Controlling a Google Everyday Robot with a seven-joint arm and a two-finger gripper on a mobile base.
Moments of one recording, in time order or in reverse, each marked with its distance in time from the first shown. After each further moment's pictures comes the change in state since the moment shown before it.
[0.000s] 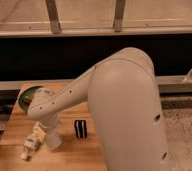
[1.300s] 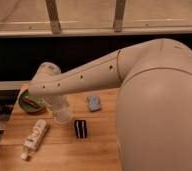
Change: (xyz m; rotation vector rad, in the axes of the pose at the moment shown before) arm -0.026 -0.096 -0.127 0.150 -0.090 0.163
